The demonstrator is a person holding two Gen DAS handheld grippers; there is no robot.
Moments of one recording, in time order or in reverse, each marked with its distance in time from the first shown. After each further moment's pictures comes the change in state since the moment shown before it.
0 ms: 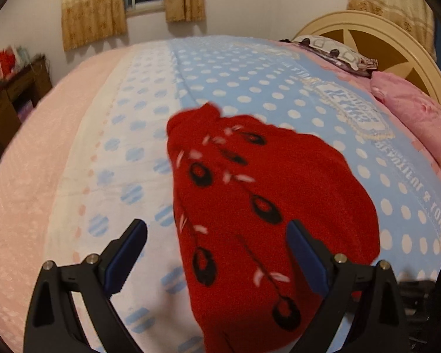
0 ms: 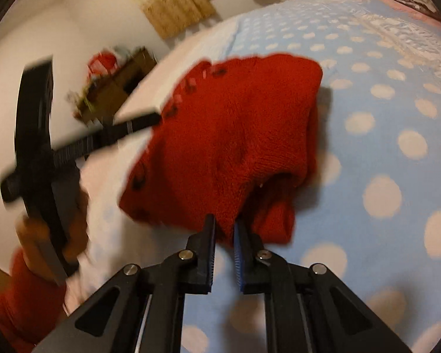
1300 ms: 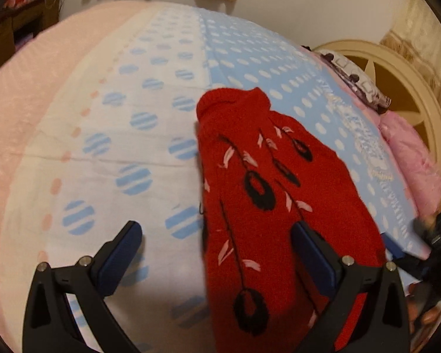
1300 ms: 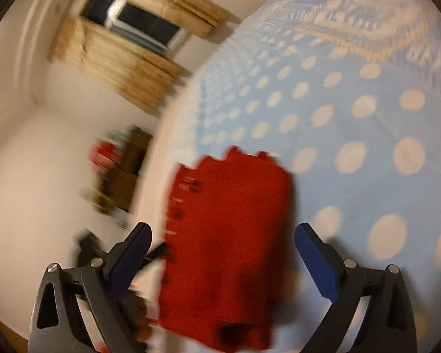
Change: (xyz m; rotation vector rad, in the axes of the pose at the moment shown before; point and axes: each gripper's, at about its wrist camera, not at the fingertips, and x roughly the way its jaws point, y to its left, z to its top) left arm 0.050 0.064 0.011 -0.275 0.089 -0.162; right arm -0.013 -0.064 0.102 0.294 -0.204 0.032
